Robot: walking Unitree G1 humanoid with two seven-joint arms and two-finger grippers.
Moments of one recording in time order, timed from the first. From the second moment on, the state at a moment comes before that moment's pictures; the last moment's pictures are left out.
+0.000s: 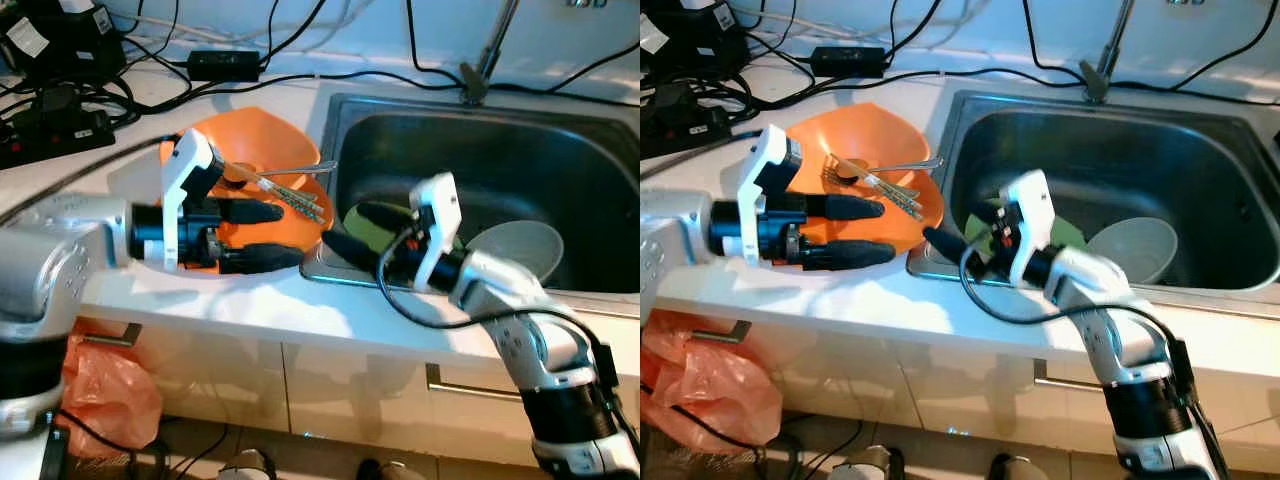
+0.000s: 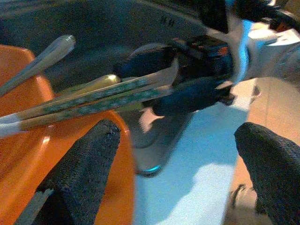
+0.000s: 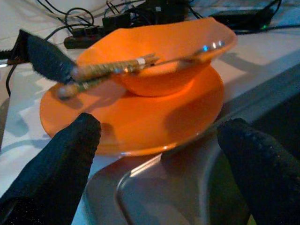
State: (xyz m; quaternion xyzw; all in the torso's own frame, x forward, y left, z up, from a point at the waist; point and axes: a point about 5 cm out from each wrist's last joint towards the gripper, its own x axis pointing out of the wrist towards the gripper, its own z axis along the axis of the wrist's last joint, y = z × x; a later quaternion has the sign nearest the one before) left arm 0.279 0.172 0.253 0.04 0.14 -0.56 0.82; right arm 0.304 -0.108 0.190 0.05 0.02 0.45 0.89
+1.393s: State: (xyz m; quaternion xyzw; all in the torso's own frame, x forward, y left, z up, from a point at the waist) left arm 0.275 0.134 0.175 -0.35 0.09 -0.27 0.89; right arm 0.319 -0.122 0.191 0.04 0.01 0.43 0.90
